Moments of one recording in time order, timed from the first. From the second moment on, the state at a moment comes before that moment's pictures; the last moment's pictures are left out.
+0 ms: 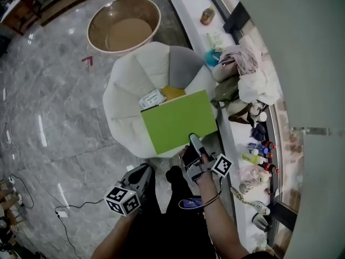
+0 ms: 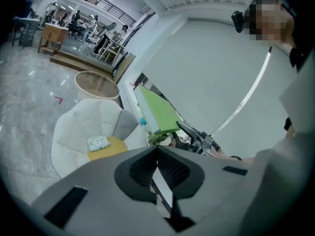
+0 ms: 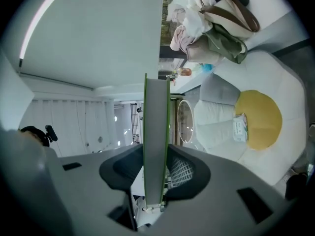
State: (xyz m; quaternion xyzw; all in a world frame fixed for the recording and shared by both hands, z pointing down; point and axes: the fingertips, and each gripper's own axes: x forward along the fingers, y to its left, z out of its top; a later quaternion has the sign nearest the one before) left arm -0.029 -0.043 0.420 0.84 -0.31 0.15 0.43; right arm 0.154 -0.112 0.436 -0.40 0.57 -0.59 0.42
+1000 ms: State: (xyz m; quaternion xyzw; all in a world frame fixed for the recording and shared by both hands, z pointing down) left arm -0.012 -0.018 0.297 0.86 -0.41 0.04 0.32; right arm 0.227 -0.070 0.274 -0.36 0.64 -0.52 0.45
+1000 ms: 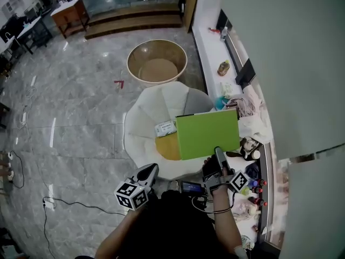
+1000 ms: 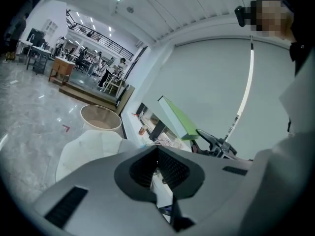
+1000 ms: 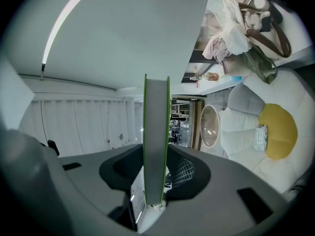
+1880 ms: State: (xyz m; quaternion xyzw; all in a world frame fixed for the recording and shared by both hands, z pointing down) left arm -0.084 0.080 0.279 0.88 -0.36 0.03 0.30; right arm 0.116 0.030 0.256 -0.35 0.64 -0.52 0.45
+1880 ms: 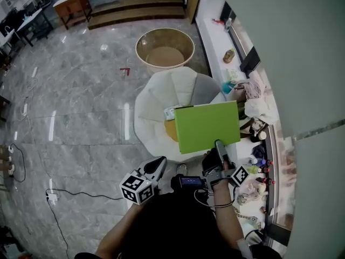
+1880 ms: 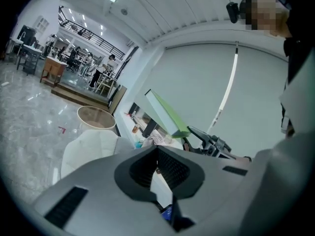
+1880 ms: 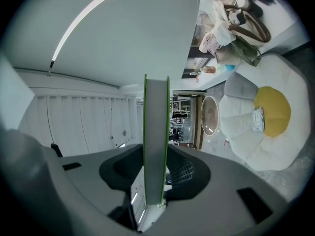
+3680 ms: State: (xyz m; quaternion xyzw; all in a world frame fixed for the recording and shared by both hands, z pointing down) left arm -0.121 0.203 0.278 0.90 -0.32 0.03 0.31; right arm 0.073 0.206 0.231 -0.39 0.65 -0.49 0.43
